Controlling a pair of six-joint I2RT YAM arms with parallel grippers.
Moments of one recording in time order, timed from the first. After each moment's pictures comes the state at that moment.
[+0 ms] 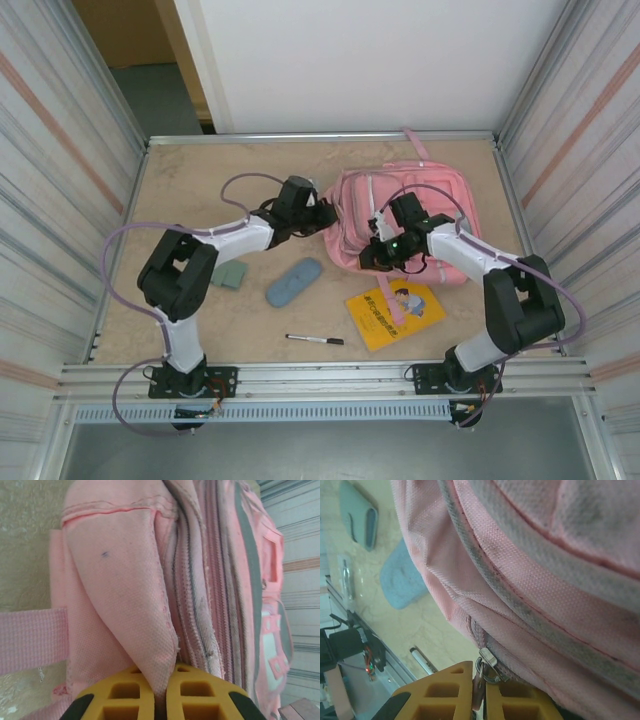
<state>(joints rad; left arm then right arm) -0.63 1.86 1.18 0.04 0.24 -0.89 0.41 1.53 0.93 -0.61 -0.63 0.36</state>
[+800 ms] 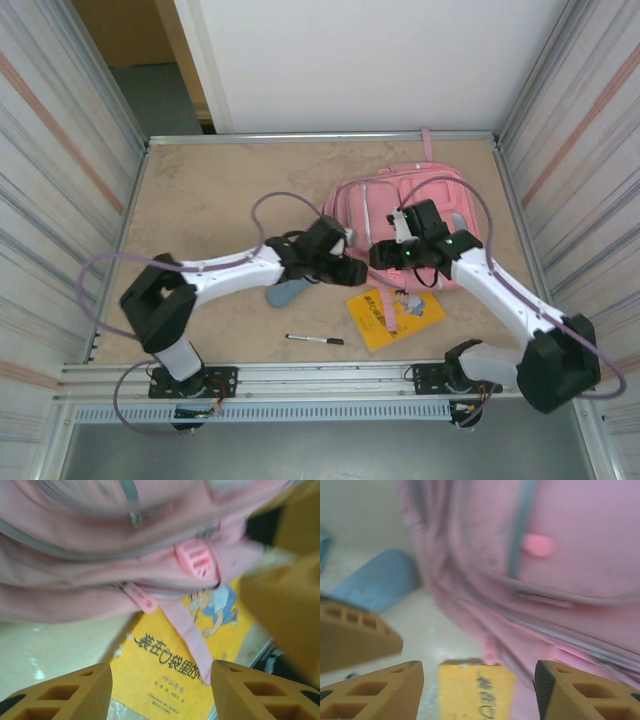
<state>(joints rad) -0.96 1.70 1.13 -0.32 0.26 -0.68 0.44 1.17 0.85 -0.66 -0.18 0.34</state>
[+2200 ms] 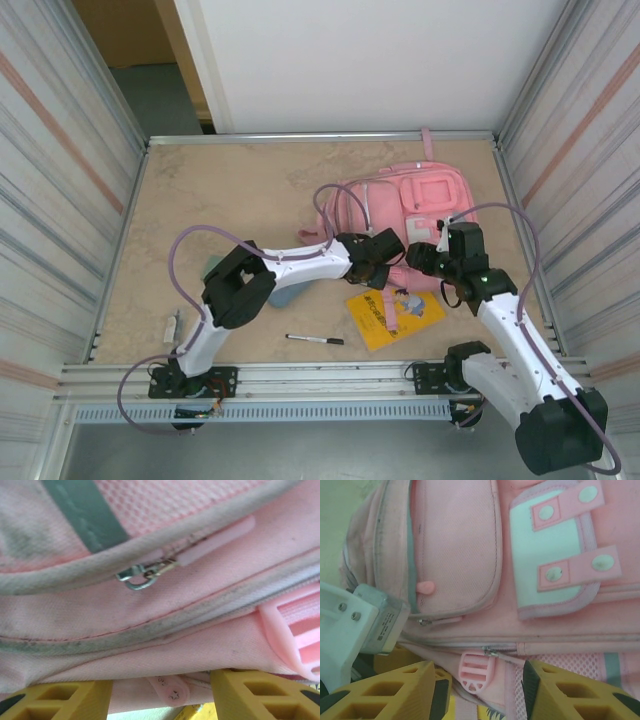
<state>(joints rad) -1.08 2.15 1.65 -0.68 -0.17 -0.61 0.21 0.84 0.59 -0.51 -0.14 0.45</state>
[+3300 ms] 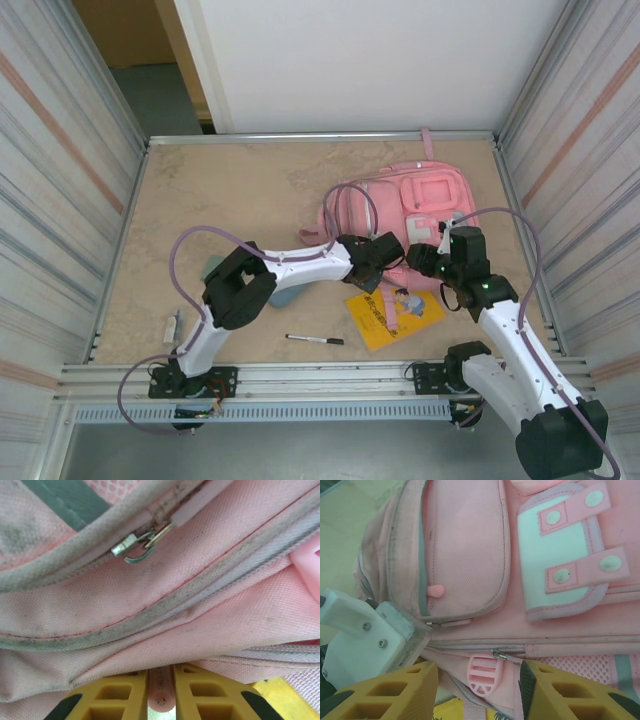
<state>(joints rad) -1.09 2.15 1.64 -0.74 -0.26 -0.38 0.21 0.80 0.57 -0.47 -0.15 0.47</state>
